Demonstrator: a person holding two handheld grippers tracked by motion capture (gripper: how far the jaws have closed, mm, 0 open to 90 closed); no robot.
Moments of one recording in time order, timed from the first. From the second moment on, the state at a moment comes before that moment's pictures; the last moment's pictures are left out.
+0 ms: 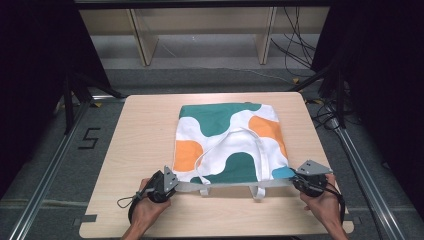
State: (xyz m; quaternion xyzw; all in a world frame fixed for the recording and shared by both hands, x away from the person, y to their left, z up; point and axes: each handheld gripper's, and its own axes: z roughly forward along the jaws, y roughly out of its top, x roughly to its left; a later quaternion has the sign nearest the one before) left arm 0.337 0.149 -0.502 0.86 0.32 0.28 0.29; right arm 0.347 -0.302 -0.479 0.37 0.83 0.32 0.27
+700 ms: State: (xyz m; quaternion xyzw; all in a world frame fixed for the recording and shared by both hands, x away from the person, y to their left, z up) left arm 0.322 0.160 -0.490 0.86 0.30 0.23 0.34; right arm 0.329 -0.316 -0.472 0.41 0.80 0.38 0.23
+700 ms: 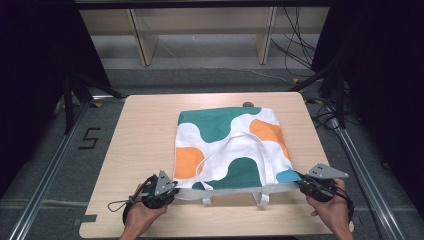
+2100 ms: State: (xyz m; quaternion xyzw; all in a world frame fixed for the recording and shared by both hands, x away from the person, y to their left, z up) left arm 0.314 0.177 -0.369 0.75 0.28 0.36 0.49; right arm 0.315 -0.305 -0.370 0.36 0.74 0.51 0.27
